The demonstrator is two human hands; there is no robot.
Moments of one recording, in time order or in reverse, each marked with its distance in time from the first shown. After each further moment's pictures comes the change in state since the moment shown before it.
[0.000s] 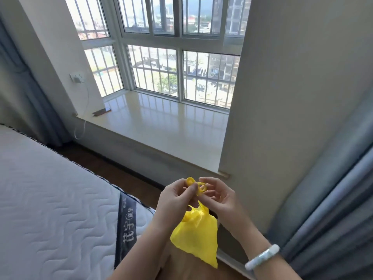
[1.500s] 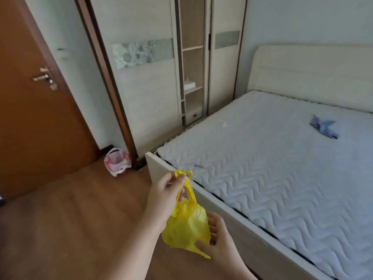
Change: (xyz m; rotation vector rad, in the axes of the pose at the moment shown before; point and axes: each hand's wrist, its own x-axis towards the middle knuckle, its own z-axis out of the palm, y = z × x) left_hand -0.829 0.011 -0.111 -0.024 2.012 -0.126; right_hand -0.598 0.020 0.429 -0.112 -1.782 -0.043
